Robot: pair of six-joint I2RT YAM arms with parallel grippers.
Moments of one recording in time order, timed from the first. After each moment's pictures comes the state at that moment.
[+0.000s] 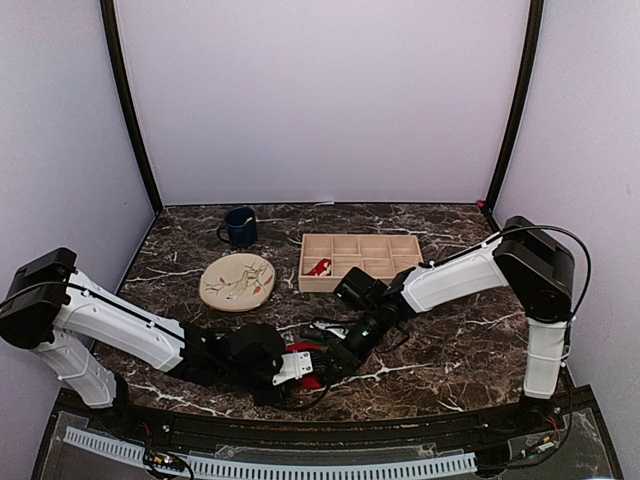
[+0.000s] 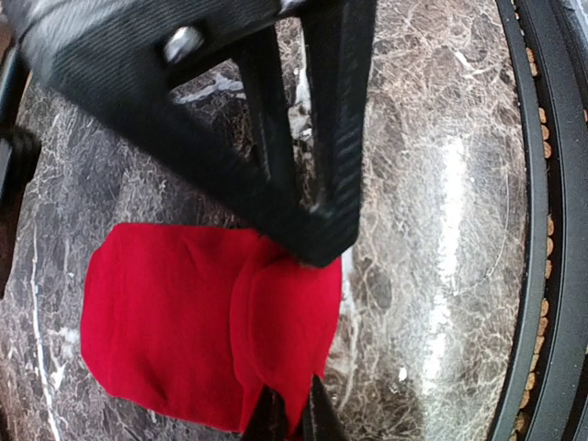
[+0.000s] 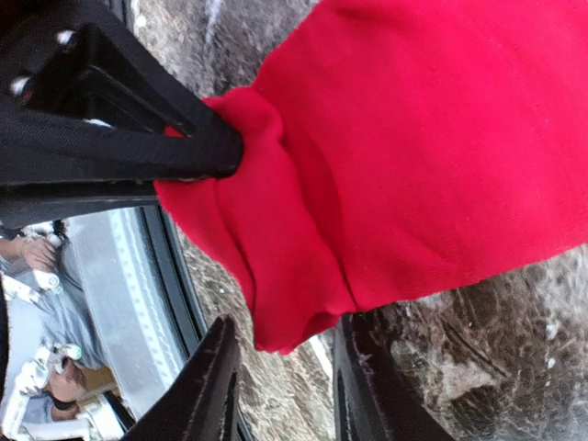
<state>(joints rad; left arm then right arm) -1.26 1.56 0.65 -0.01 -0.09 0.18 0.98 1.98 1.14 -0.37 -0.77 0.13</state>
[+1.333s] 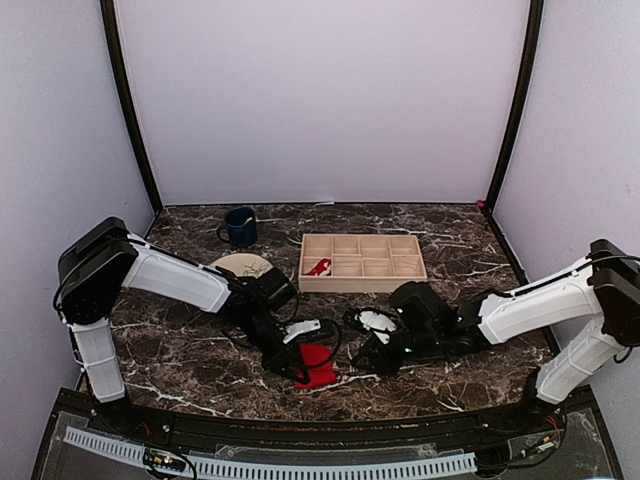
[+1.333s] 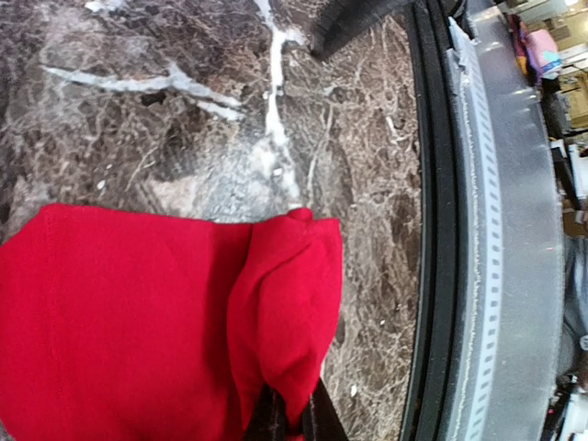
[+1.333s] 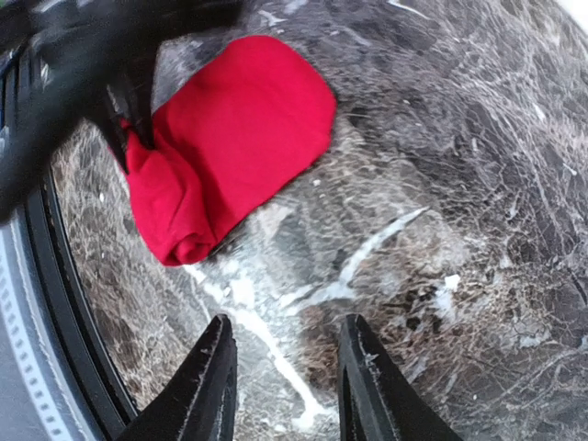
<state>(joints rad) -0.90 1.87 1.00 -0.39 0.73 0.24 1.01 1.51 0.63 0.05 -0.24 0.16</state>
